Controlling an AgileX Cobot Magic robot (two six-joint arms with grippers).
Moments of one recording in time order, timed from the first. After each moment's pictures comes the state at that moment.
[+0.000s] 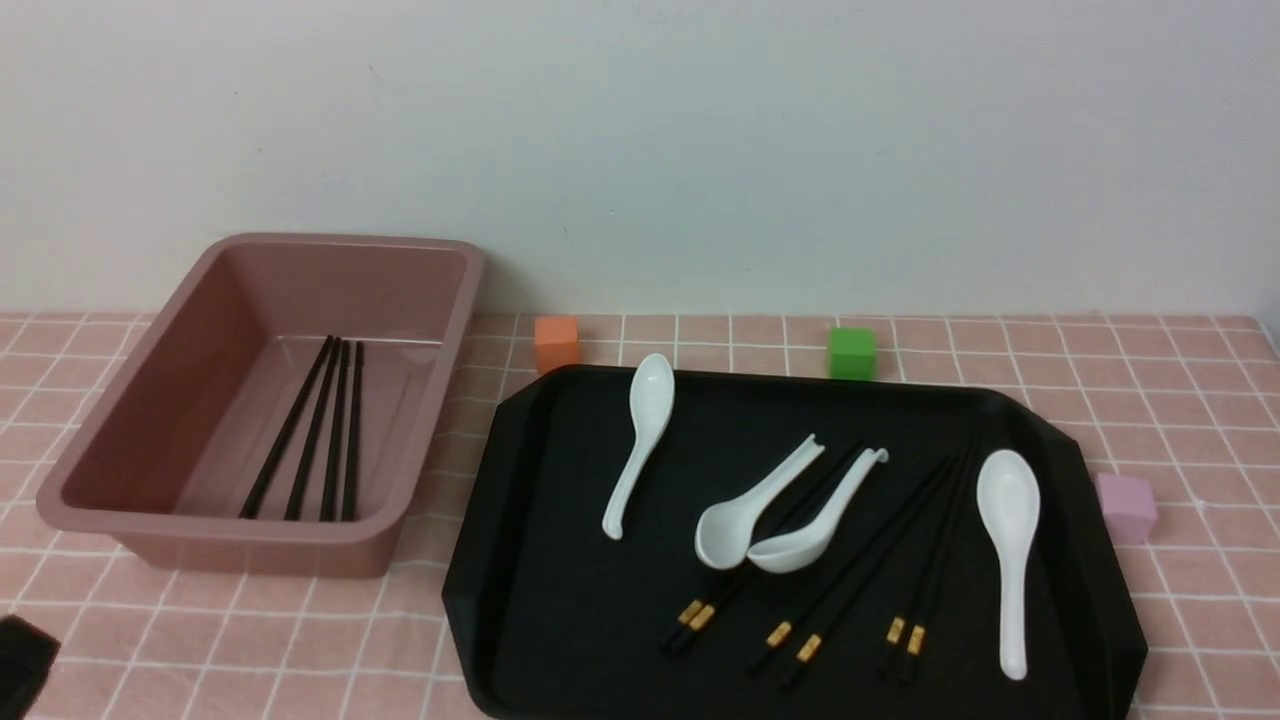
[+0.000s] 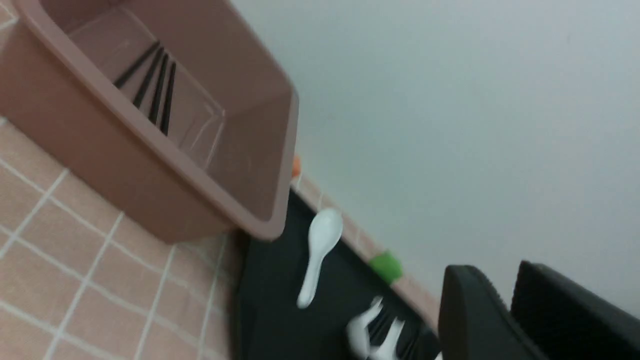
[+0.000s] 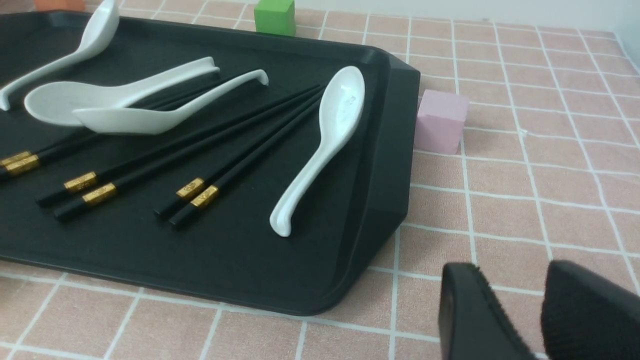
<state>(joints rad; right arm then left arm) 0.04 -0.01 0.02 0.11 0.39 -0.10 0.00 0.13 -0.20 -0.70 0.37 -0.26</state>
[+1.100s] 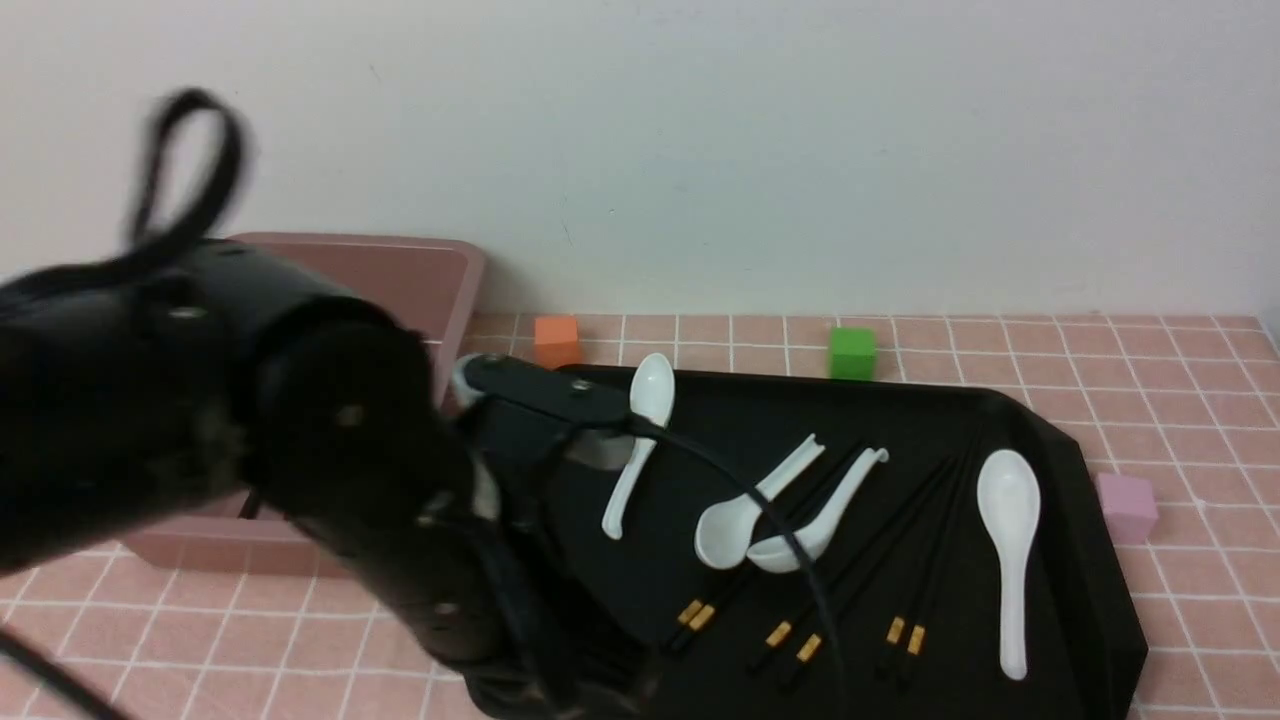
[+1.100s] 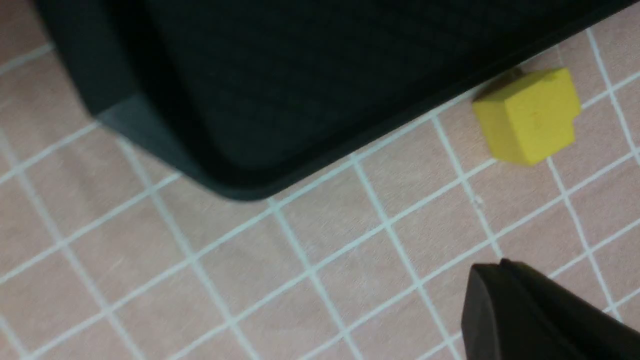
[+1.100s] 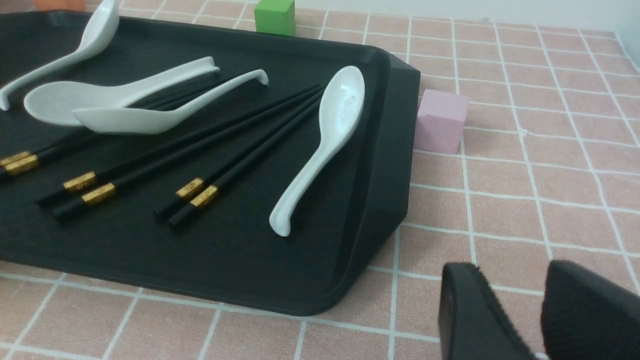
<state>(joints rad) 0.04 -0.01 0.02 0.11 0.39 -0.10 -0.75 1.52 -1.11 -0.08 0.89 -0.21</state>
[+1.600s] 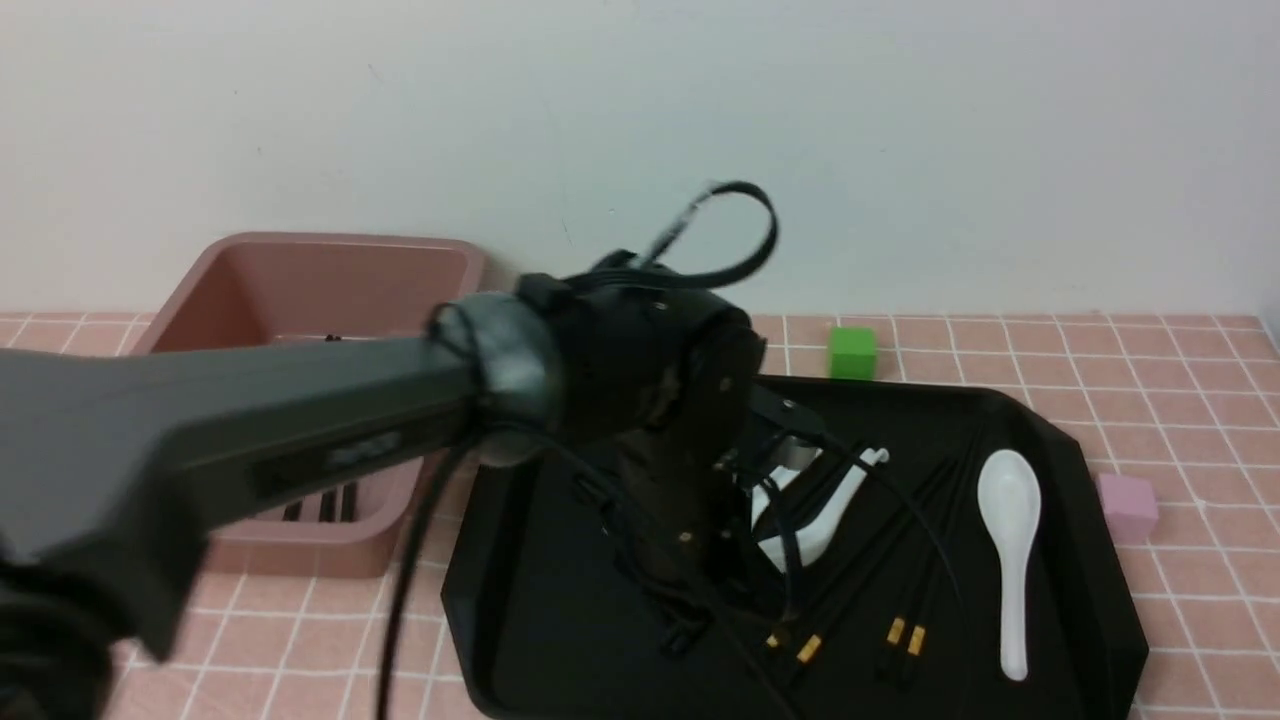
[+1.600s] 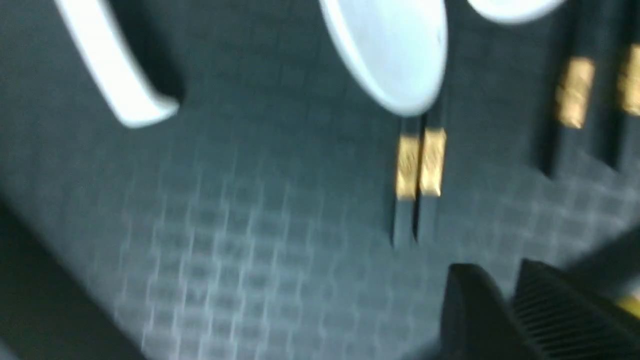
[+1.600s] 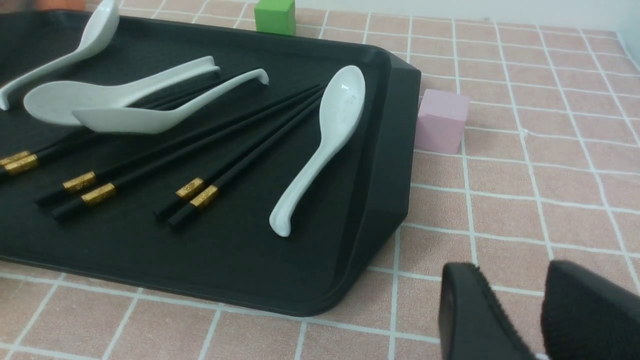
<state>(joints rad) 0.04 -0.01 0.02 0.11 0.39 -0.10 -0.76 2.05 -1.58 0.00 0.98 -0.13</state>
